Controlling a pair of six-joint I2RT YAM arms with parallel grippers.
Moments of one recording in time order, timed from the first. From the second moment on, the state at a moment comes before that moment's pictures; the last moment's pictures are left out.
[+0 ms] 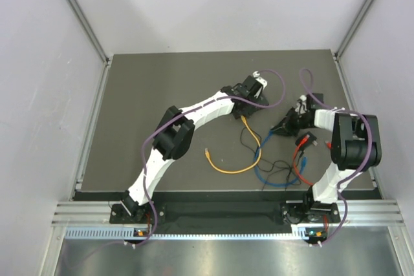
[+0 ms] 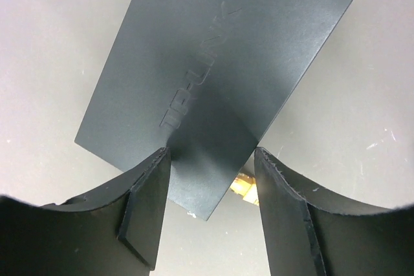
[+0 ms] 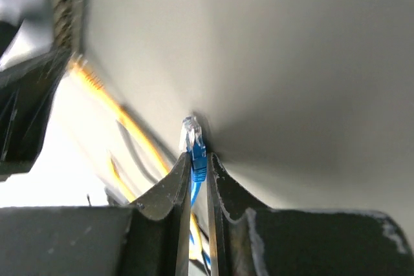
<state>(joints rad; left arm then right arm) -0.82 2.39 2.05 -0.57 -0.22 -0.06 -0.05 1.76 0.84 -0.21 -0.65 0.56</state>
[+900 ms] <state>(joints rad) -0.56 2.15 1.79 -0.63 0.22 -0.28 0.12 1.67 1.17 -0.46 -0.48 0.36</state>
